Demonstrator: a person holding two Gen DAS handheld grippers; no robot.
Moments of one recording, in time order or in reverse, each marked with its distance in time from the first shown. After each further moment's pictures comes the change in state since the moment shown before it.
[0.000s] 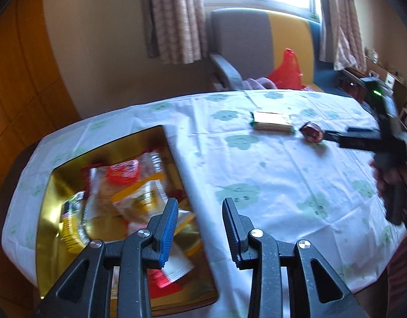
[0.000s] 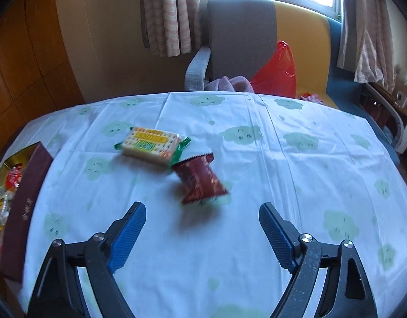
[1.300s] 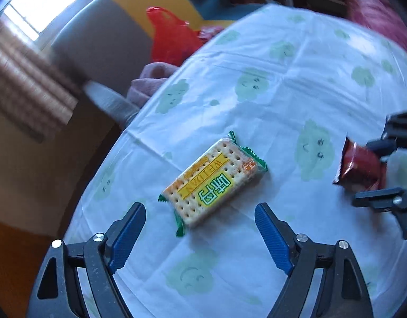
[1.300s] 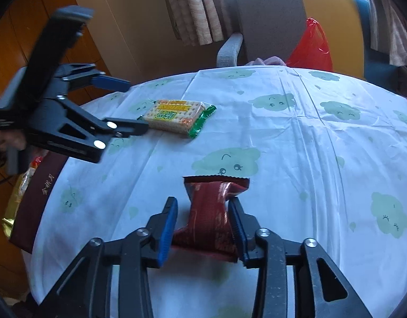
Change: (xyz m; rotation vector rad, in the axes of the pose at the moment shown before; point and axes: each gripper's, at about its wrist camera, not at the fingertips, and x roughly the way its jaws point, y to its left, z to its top) left arm 0.194 -0.161 0.141 0.821 0.122 -0.165; right arm 0.024 -0.019 -0.039 0.007 0.024 0.278
